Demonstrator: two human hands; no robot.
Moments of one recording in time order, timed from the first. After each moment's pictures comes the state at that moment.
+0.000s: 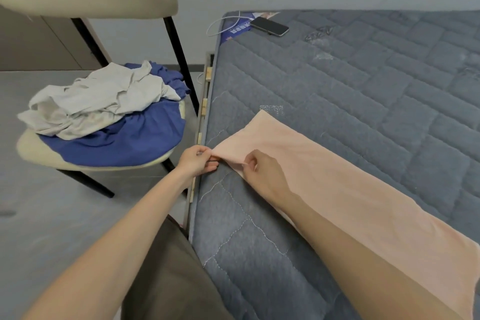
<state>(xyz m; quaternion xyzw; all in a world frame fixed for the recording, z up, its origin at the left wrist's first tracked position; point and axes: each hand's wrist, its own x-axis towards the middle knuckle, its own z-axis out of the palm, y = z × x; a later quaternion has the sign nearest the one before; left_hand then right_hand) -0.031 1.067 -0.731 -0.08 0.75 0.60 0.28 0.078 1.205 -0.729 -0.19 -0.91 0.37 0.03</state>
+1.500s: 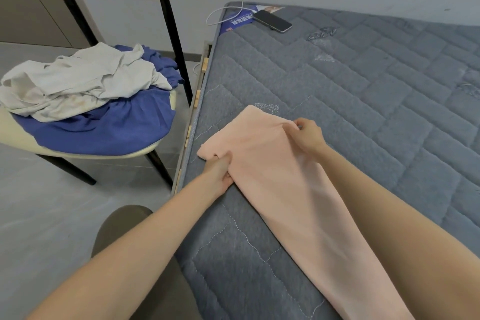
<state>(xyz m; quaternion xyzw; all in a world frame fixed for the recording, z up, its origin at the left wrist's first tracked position) 0.012 1.139 -0.744 -0.28 0.50 0.76 0.32 0.032 1.350 -0.726 -0.32 -0.87 0.38 0.01</state>
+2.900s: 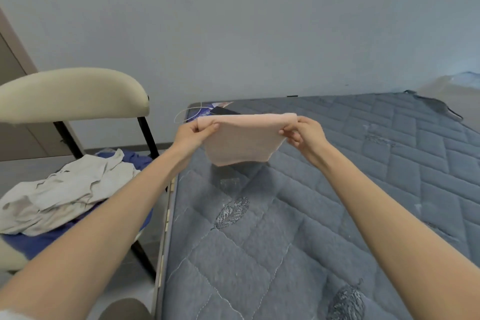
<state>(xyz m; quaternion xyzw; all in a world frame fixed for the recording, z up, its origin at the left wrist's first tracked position) -0.060 1.174 -0.511 0.21 0.71 0.66 0.14 0.080 1.385 -0.497 -0.27 -0.63 0.69 0.24</state>
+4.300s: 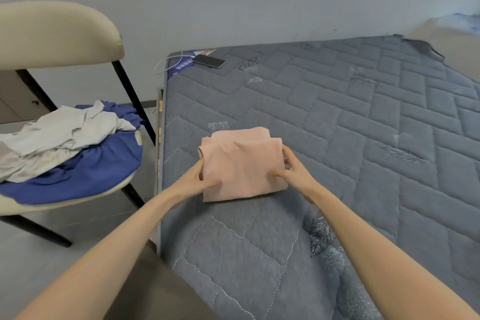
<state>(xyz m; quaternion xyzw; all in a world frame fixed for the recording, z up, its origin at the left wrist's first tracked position) 0.056 1.094 -0.684 0.32 0.75 0.44 0.37 0.222 1.305 -0.674 -0.28 -0.77 0.57 0.07</state>
